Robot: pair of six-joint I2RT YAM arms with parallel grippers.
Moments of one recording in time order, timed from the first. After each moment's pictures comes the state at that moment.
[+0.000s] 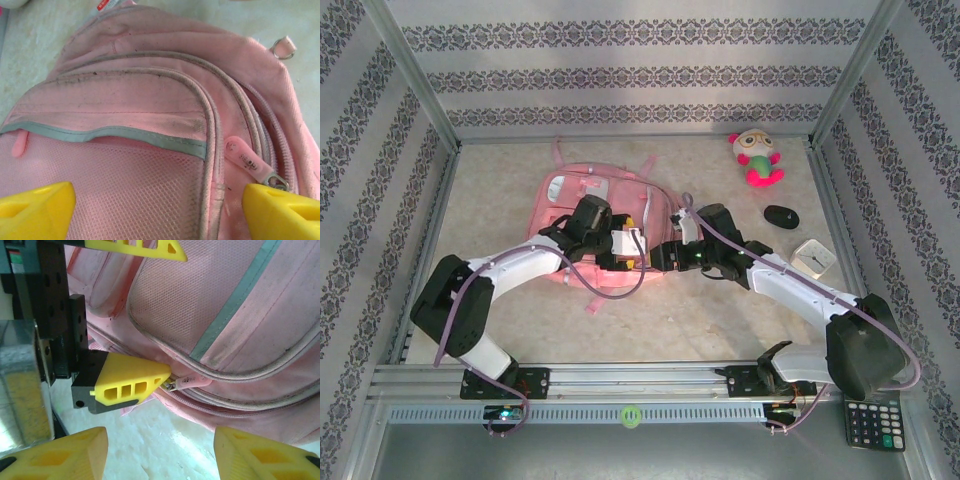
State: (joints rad) left arm -0.56 1.60 0.97 -0.17 0.29 1.00; right arm 0.52 1.29 0.76 -0.20 -0.55 0.46
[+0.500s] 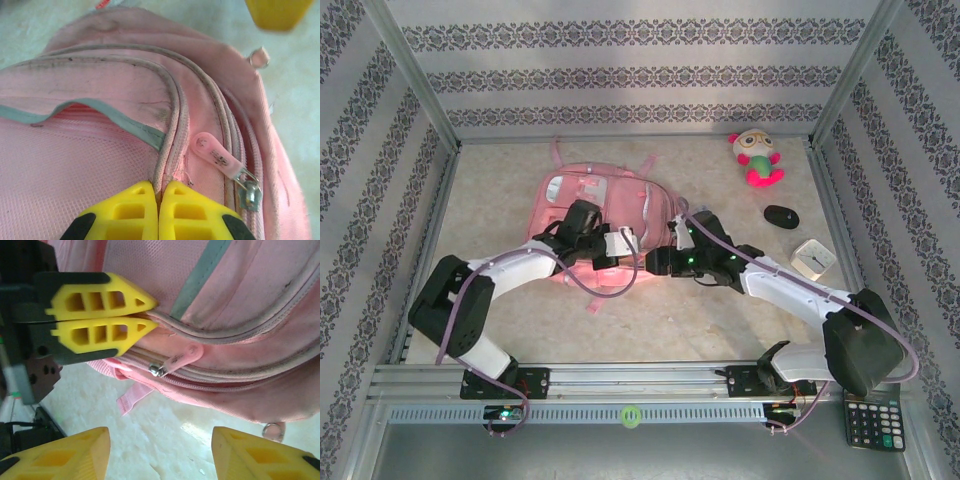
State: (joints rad) left arm -0.51 1.56 0.84 -0.01 0.43 0.81; right arm 0.63 1.32 0.76 -0.21 -0.41 0.65
